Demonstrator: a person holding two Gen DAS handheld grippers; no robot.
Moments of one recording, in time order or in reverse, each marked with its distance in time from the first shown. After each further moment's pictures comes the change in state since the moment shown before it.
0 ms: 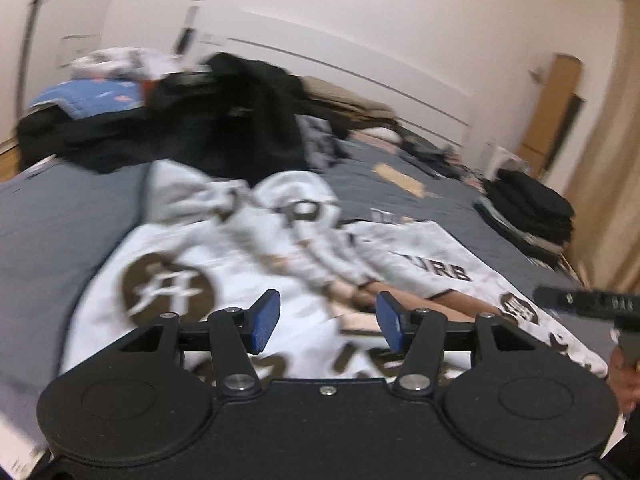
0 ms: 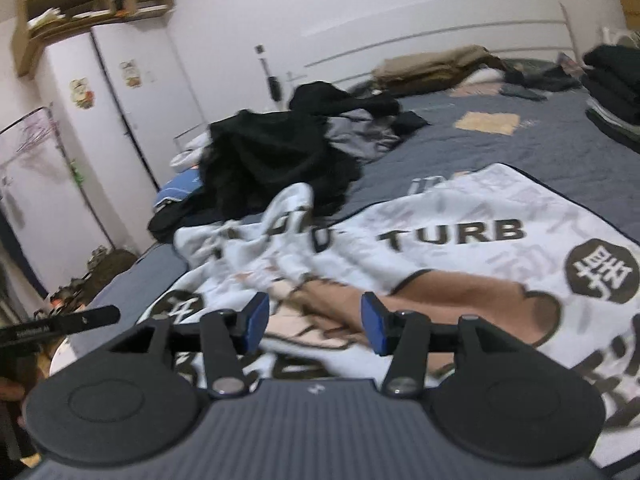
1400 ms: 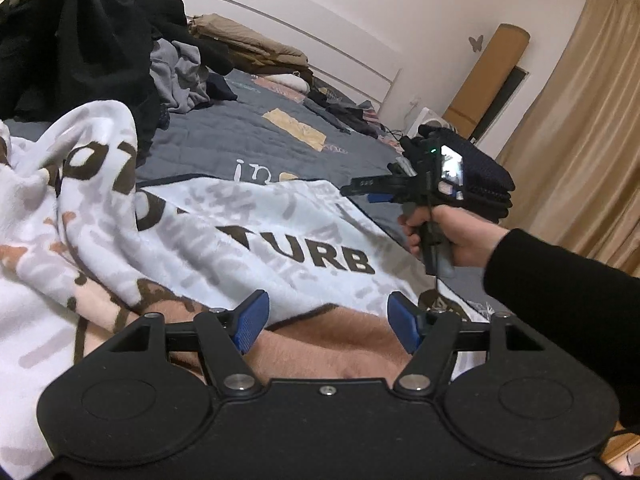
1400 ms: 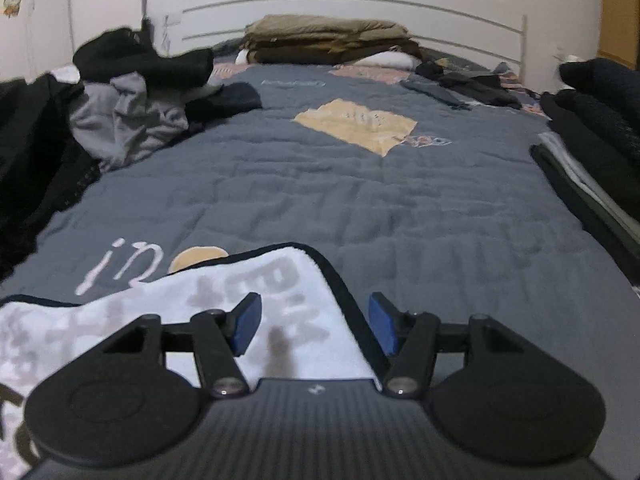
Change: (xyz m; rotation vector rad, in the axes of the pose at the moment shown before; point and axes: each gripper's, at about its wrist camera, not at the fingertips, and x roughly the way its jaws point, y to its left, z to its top) left arm 0.181 -0.104 -0.004 -0.056 0.124 -0.264; right arm 0.292 -0.263 0.159 -0.182 0.130 -0.368
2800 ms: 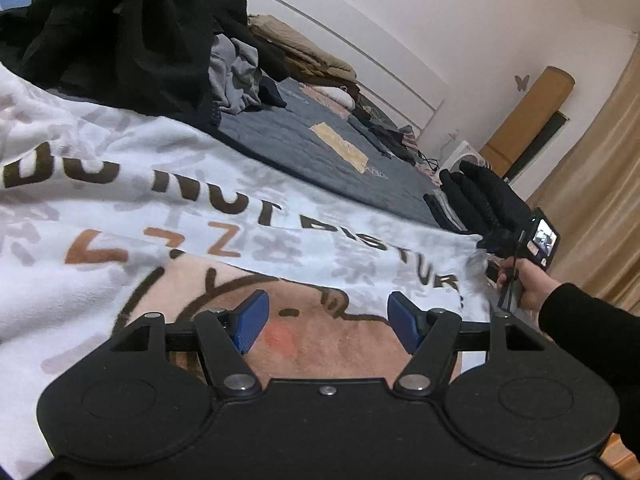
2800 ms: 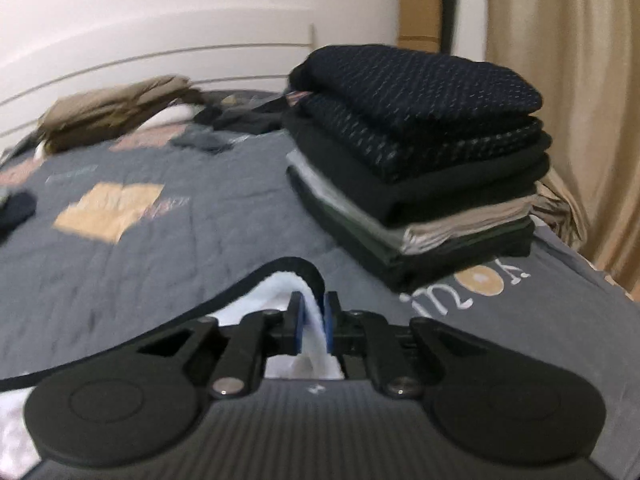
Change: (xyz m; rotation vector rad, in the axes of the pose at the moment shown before) left arm 0.002 0.030 0.016 -0.143 -0.028 0.055; right arm -0.045 -0.184 -0.005 0.325 -0.132 -0.464
